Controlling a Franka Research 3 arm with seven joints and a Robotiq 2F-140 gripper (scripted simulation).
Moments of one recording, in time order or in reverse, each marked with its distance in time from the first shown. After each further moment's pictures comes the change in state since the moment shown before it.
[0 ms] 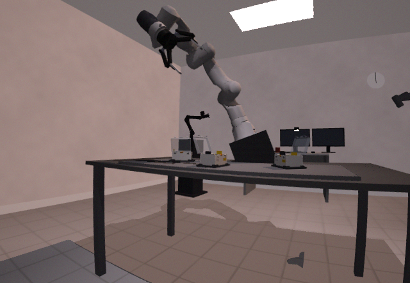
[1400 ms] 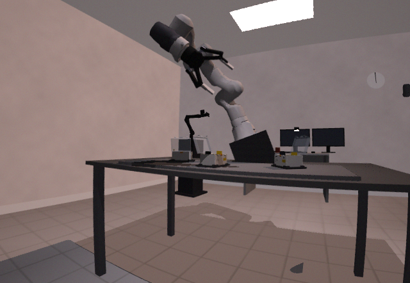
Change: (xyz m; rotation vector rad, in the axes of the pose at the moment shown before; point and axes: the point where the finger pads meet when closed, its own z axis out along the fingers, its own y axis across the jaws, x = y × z) arm 0.013 0.029 0.176 -0.017 0.313 0.368
